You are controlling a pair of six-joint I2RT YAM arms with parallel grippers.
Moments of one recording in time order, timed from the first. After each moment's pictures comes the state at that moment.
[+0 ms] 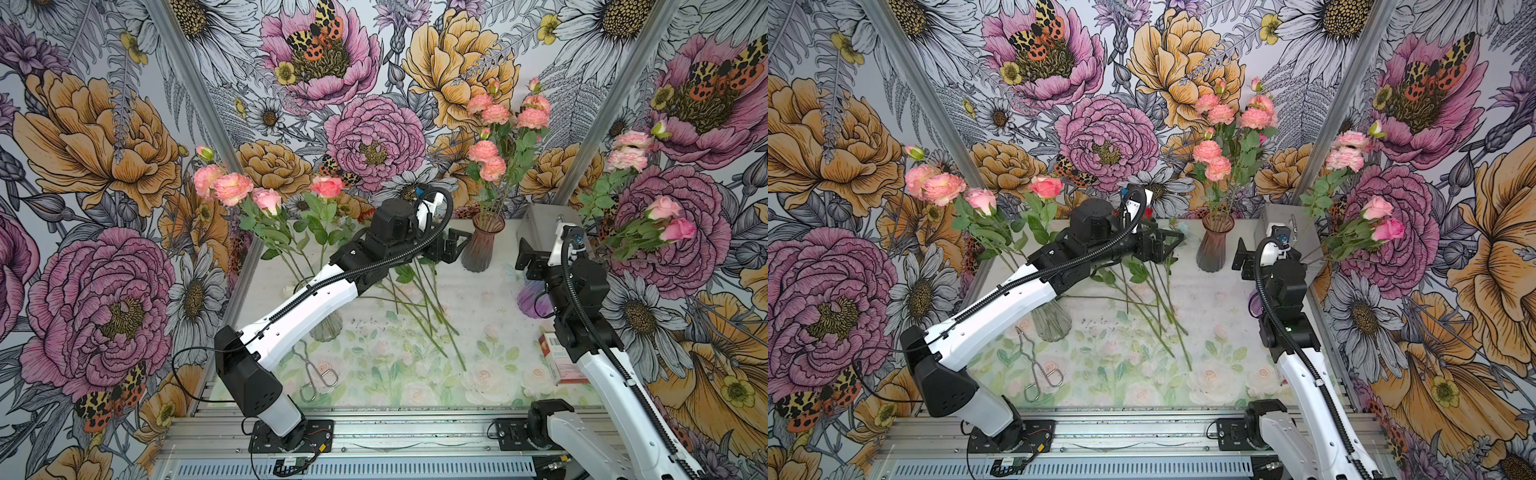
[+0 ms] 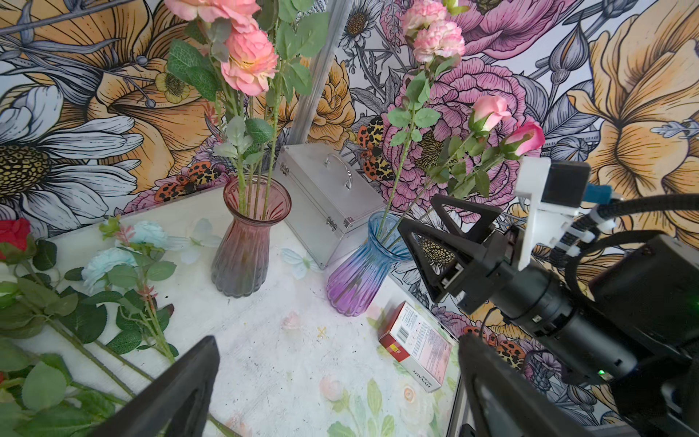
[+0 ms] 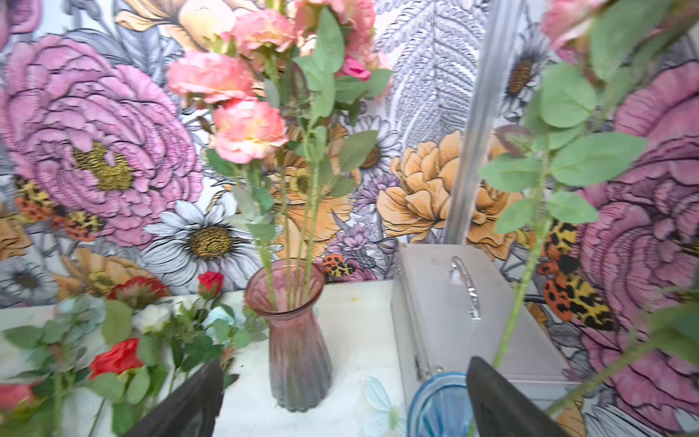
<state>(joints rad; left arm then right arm) -0.79 1.58 1.67 -0.36 0.20 -0.37 0.10 0.86 0.82 -0.05 0.11 0.03</state>
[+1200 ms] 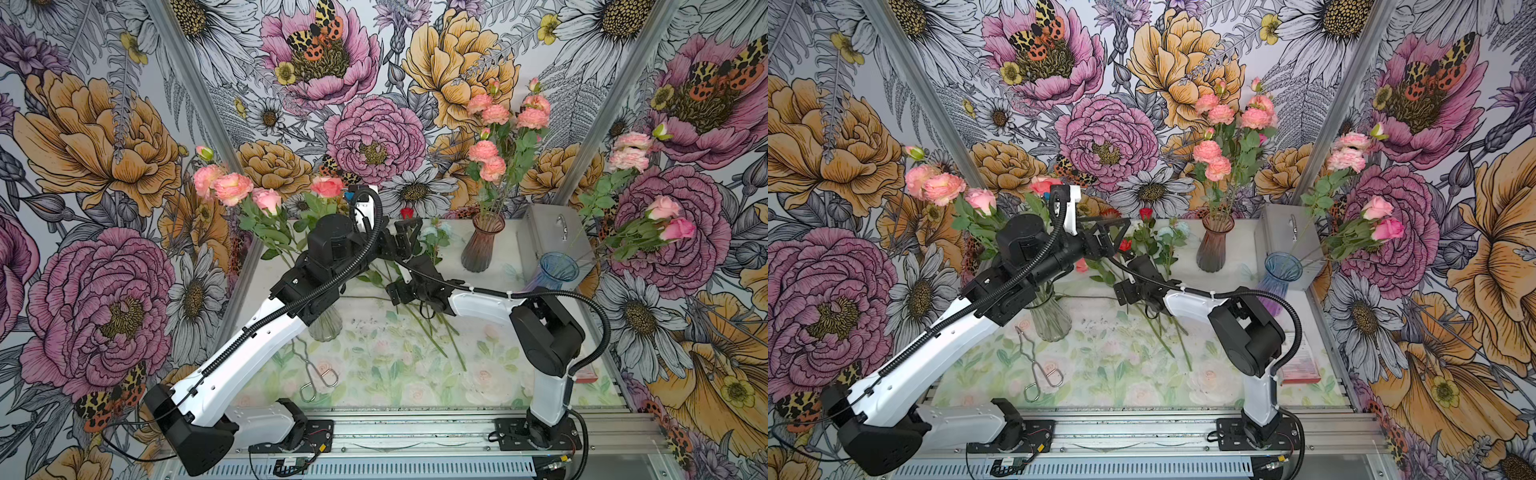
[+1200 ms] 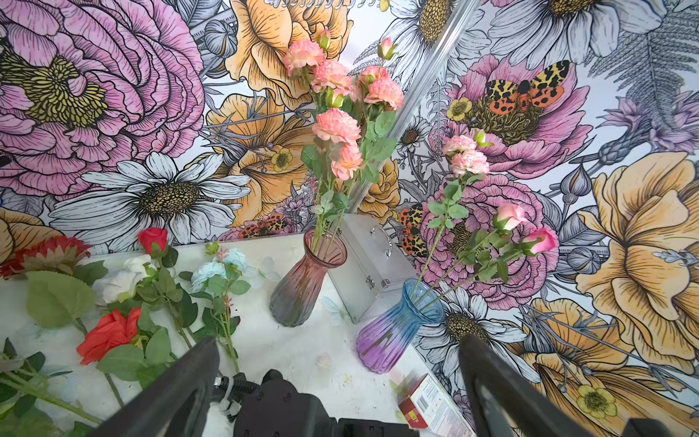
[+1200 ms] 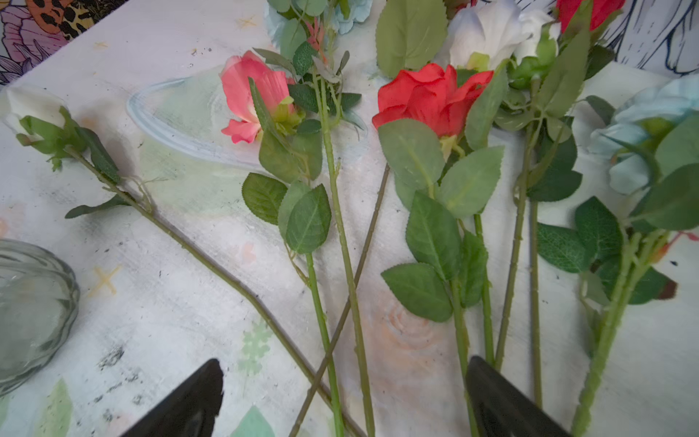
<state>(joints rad) -0.69 1.24 1.40 -0.26 0.02 -0.49 0.71 1.93 1.24 -0.03 0.06 0.15</state>
